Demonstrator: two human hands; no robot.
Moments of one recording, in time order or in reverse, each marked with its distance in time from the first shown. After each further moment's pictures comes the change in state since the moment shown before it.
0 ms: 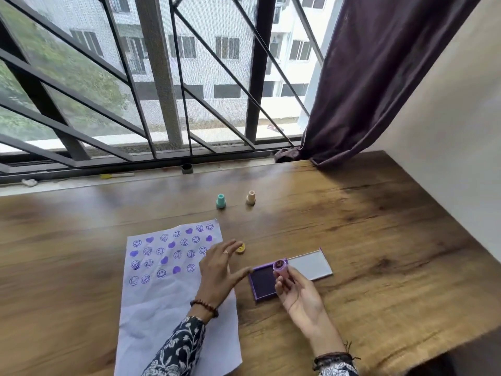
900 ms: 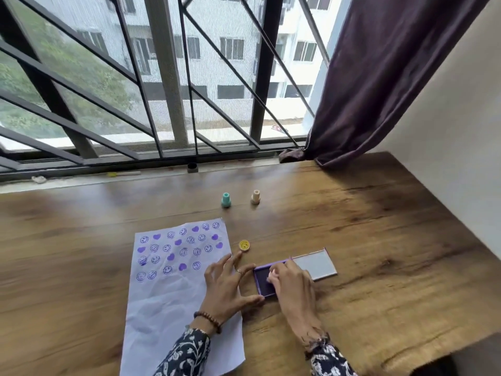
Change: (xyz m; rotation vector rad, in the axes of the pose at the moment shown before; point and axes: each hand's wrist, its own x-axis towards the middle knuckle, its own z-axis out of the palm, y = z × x) left_hand -0.029 -0.012 0.010 0.310 -0.290 0.029; right_hand 0.000 0.018 0.016 -2.089 0.206 -0.770
